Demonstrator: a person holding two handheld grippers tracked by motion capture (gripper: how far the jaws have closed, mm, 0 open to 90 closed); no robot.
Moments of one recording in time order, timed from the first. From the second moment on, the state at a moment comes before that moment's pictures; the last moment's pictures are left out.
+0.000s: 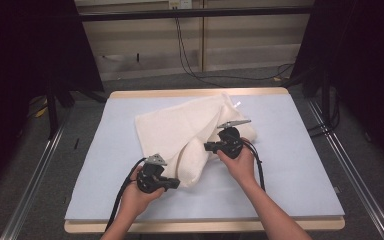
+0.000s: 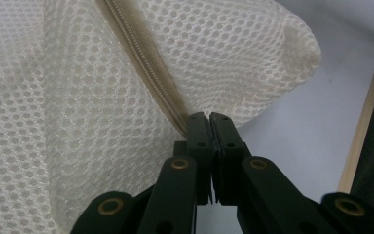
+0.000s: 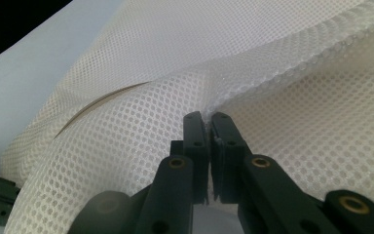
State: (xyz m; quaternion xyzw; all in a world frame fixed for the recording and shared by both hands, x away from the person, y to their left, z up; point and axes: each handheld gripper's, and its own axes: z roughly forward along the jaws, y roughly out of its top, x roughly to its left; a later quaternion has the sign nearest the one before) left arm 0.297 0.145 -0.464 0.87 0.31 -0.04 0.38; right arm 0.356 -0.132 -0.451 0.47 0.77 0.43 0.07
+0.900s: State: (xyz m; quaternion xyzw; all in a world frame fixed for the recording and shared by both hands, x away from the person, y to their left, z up) left arm 0.325 0.192 -0.465 0.84 0.39 0.03 0.38; right arm 0.278 -0.176 -0.455 0.45 0.78 0.43 0.09
